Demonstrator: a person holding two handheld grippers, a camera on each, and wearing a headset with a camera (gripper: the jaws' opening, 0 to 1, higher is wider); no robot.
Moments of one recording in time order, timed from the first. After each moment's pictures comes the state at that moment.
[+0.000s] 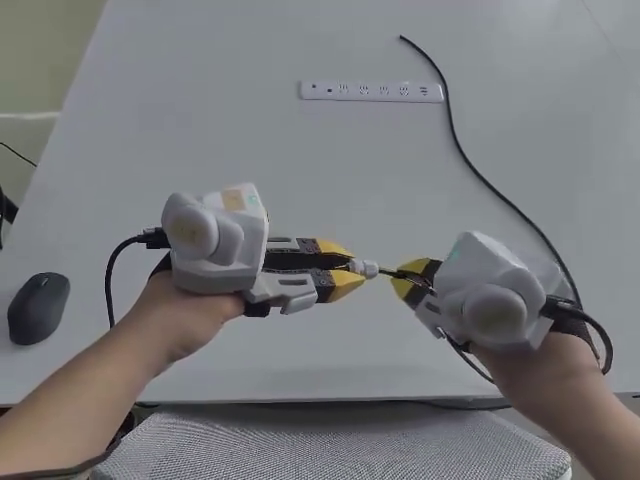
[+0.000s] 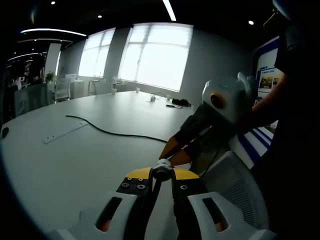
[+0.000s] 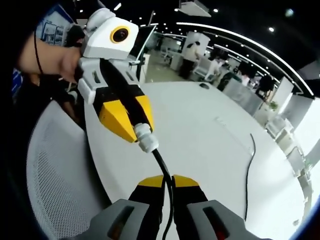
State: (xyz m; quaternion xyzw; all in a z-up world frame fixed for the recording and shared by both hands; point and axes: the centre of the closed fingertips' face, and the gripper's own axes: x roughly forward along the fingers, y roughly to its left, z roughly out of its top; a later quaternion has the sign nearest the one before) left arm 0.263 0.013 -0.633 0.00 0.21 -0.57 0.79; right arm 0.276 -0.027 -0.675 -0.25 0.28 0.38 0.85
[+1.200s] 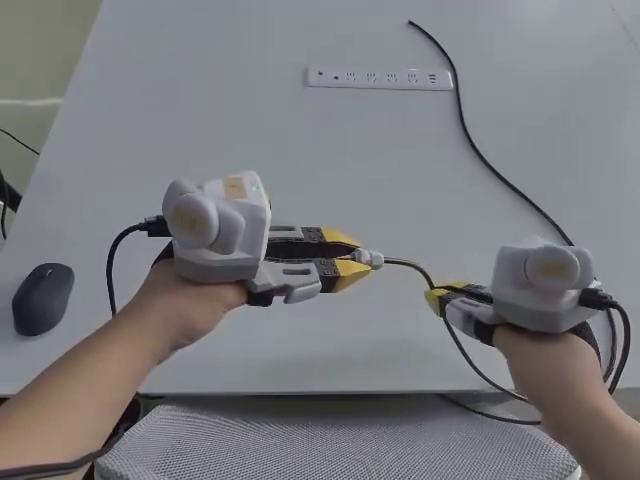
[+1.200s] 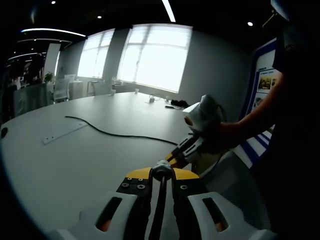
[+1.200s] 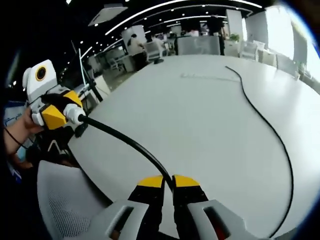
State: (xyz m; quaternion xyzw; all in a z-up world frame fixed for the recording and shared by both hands) left arm 0.267 0.015 -0.633 0.00 0.20 -0.58 0.79; right arm 0.281 -0.080 -0.747 0.04 0.42 0.24 0.87
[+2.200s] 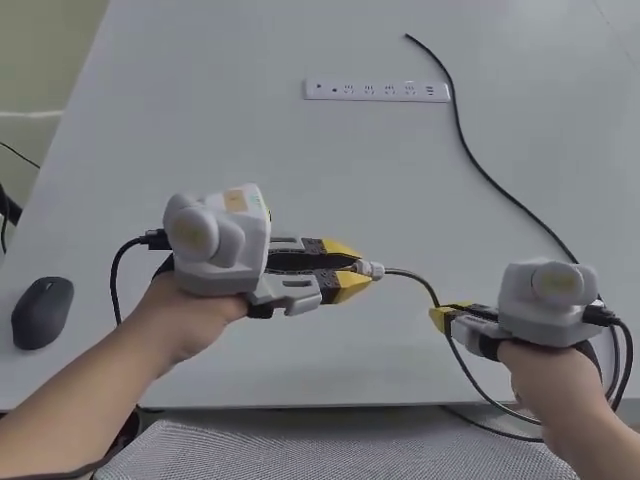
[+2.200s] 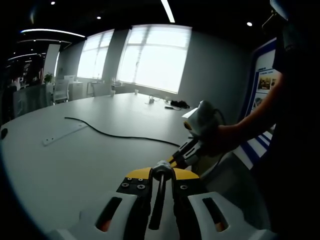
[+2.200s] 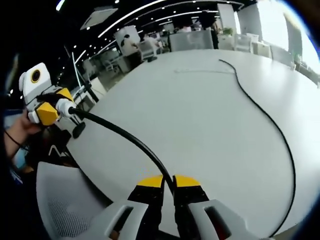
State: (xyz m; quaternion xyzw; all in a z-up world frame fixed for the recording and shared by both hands) left arm 0.270 0.014 -0.631 0.00 0.20 -0.58 0.79; right arm 0.277 -0.085 -0.752 0.02 0.42 0.24 0.87
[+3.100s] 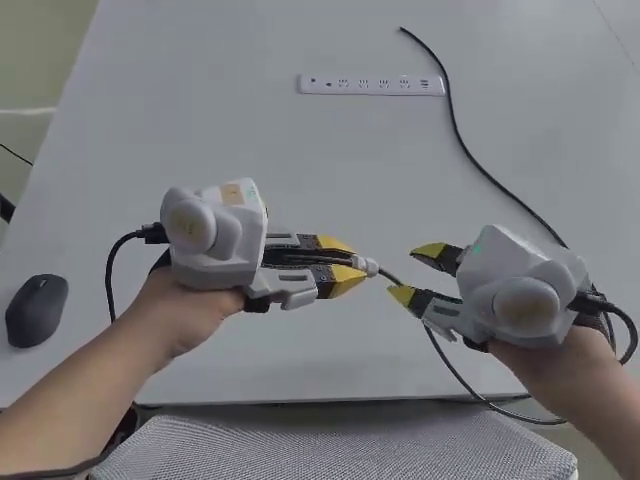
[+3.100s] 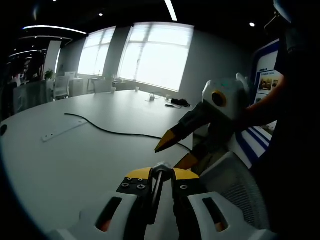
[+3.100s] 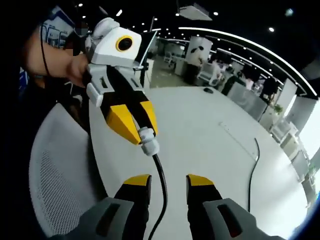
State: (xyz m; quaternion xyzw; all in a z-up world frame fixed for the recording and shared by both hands) left arm 0.271 0.013 -0.637 0.00 0.22 -0.58 0.79; right arm 0.275 -0.014 -0.668 -0.26 0.25 0.42 0.83
